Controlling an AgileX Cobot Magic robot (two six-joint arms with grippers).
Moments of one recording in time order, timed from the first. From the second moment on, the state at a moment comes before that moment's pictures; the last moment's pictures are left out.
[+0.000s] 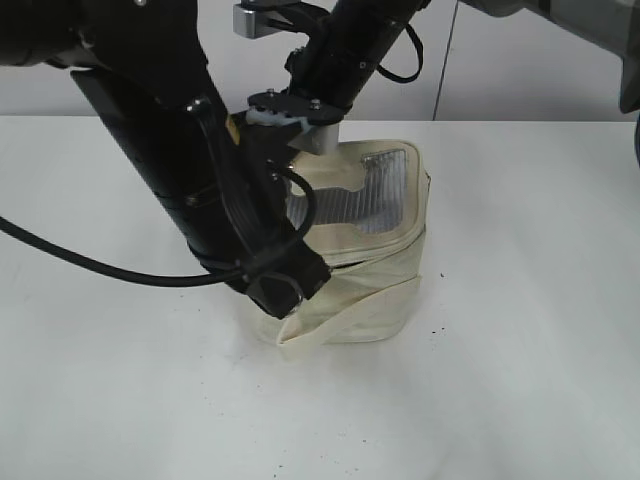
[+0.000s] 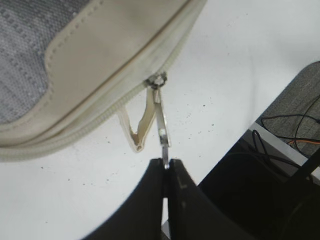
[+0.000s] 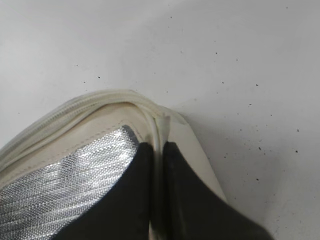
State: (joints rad) left arm -0.81 1.71 -1.26 -0.27 1.00 0.13; right arm 0.47 2.39 -2.24 0.50 1.23 -0.69
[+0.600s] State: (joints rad) left arm -0.81 1.68 -1.26 -0.22 0.99 0.11; right arm 0.47 2.39 -2.25 0.50 1.23 -0.64
